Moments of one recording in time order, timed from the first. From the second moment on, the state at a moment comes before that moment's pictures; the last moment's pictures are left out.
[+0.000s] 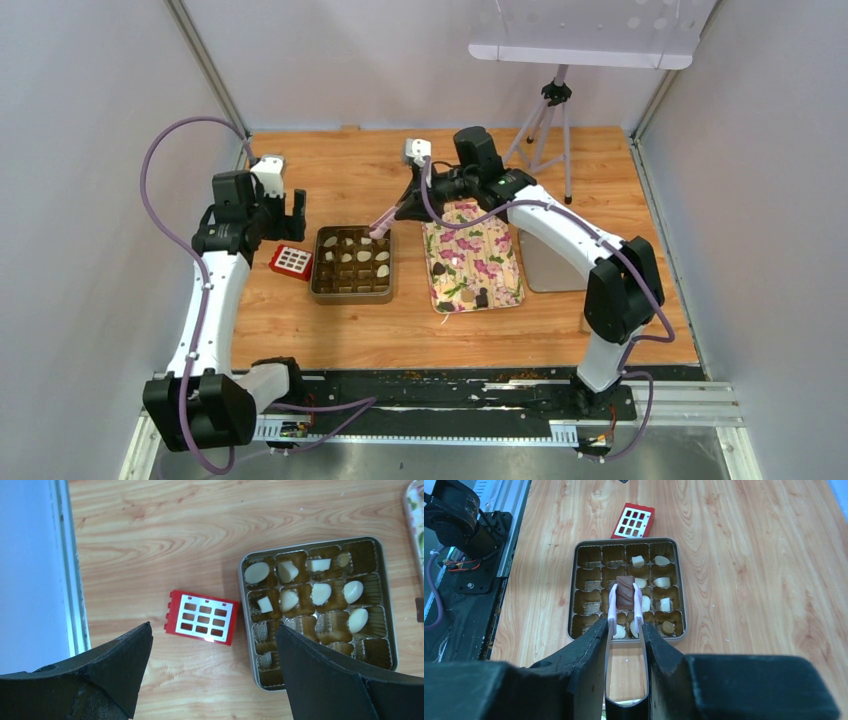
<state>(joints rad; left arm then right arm) 0.09 1.10 1.05 -0.63 0.15 0.16 0.61 1.77 1.53 -0.22 -0.90 -0.38</state>
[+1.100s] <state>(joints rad) 0.10 0.94 0.99 -0.61 0.12 0.22 0.71 1.99 1.59 -0.31 -0.86 -0.51</state>
